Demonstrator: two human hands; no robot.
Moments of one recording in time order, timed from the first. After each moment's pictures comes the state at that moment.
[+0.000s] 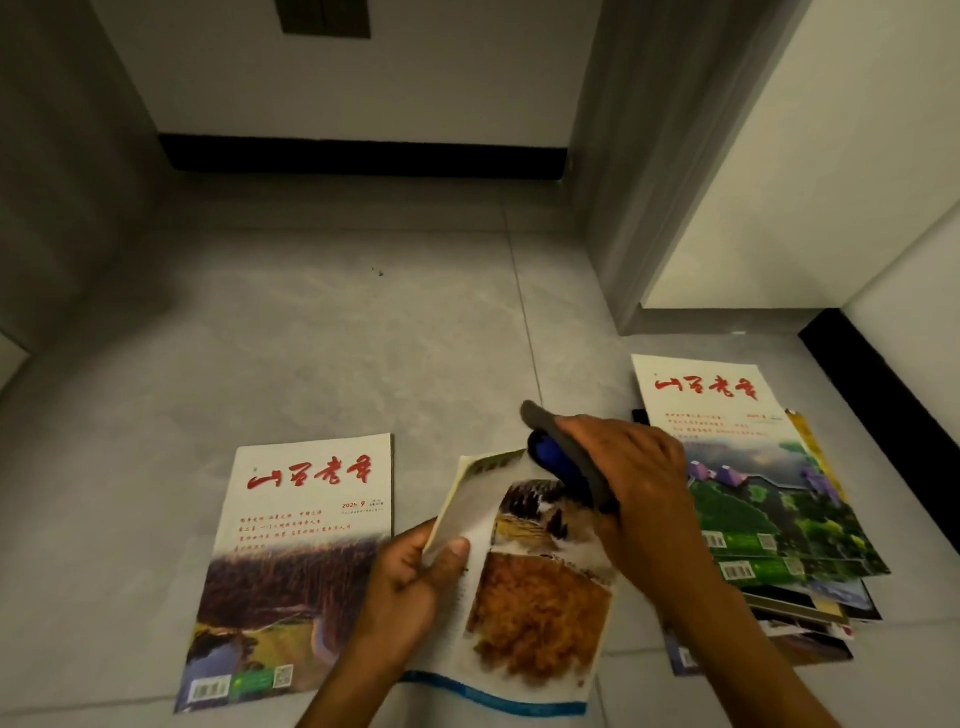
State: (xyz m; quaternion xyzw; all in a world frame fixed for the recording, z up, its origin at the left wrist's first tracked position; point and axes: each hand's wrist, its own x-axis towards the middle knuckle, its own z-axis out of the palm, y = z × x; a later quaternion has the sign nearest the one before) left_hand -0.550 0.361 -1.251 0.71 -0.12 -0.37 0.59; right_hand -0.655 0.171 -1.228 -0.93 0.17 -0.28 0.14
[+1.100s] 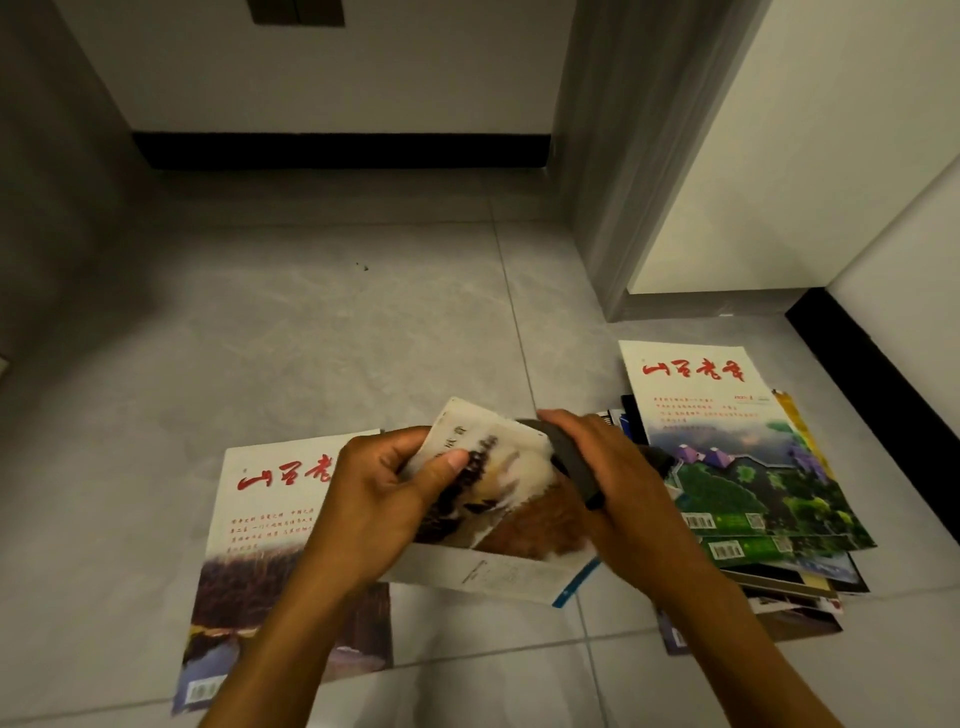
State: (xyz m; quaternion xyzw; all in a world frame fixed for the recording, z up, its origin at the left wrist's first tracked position) left_hand -0.514 0.340 -1.178 0.75 -0.31 -0.23 0.54; right_hand -0.666 0.179 -1.193 -0.92 0.19 -0.14 0.32
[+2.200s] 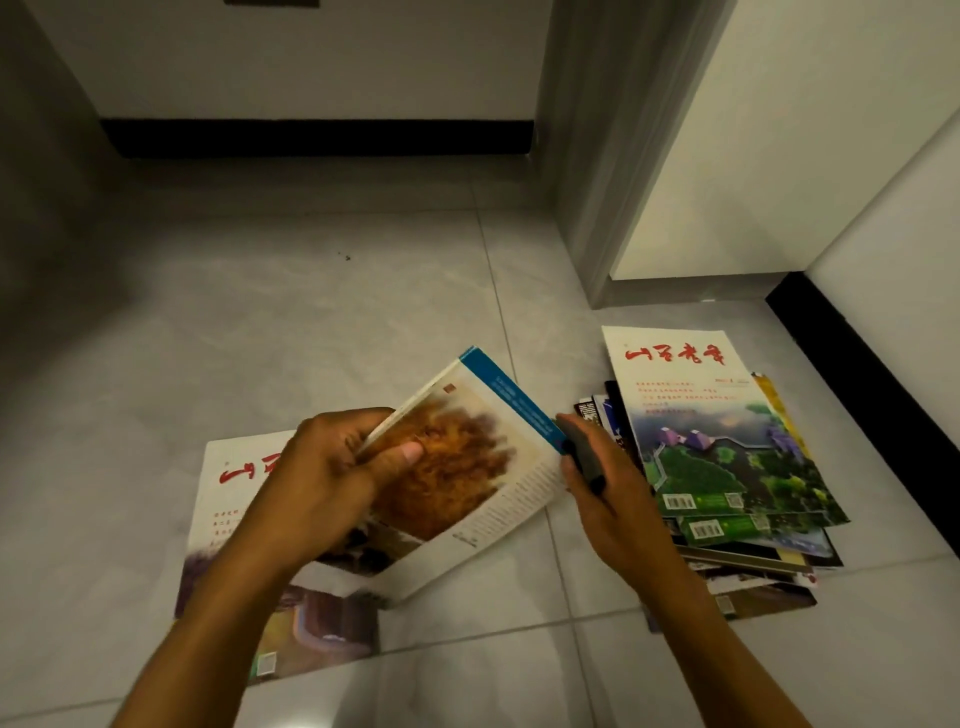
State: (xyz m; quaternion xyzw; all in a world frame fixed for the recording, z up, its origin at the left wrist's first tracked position) left_hand -0.486 0.359 -1.181 0.79 -0.36 -0.26 0.43; right_hand -0.681 0.173 -1.245 -0.84 0.31 -0.18 0.42
